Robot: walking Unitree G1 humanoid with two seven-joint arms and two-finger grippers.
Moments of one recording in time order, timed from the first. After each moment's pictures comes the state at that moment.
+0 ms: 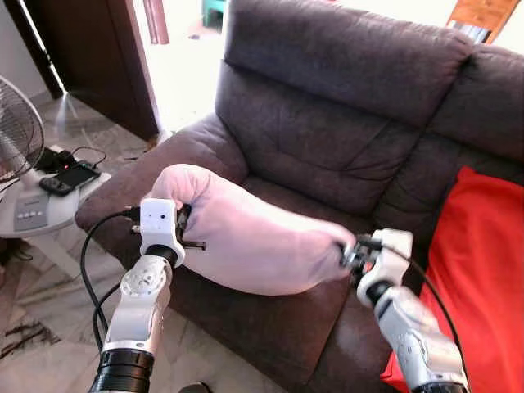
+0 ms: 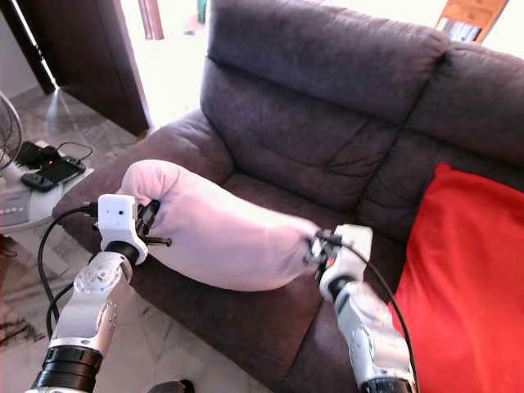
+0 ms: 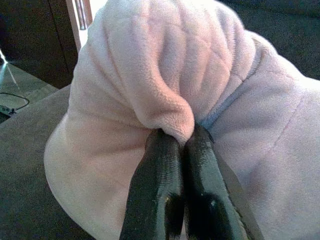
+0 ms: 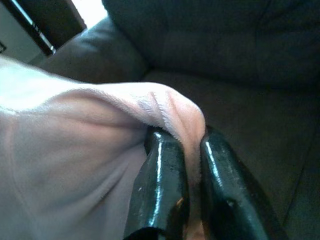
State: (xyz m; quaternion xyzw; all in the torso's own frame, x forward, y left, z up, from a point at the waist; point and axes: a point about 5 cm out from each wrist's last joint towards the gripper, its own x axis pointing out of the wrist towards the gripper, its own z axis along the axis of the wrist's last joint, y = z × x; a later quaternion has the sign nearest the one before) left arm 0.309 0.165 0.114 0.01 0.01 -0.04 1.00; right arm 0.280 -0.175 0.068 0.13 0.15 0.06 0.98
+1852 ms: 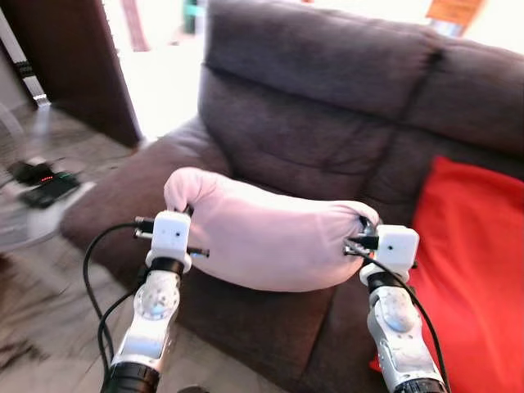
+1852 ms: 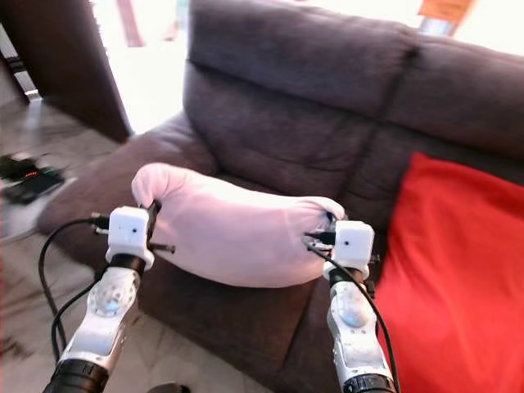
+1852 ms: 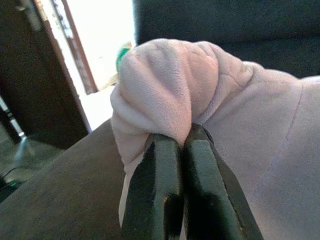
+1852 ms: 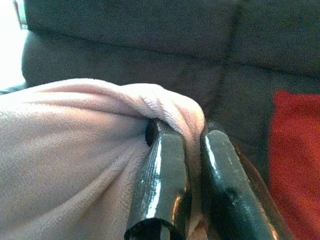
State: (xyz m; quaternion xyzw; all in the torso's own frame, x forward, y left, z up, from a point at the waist) left arm 0.298 0.155 0.107 0.11 -0.09 -0.01 0.99; right arm 0.284 -0.176 0.071 -0.03 -0.02 -0.07 1.00
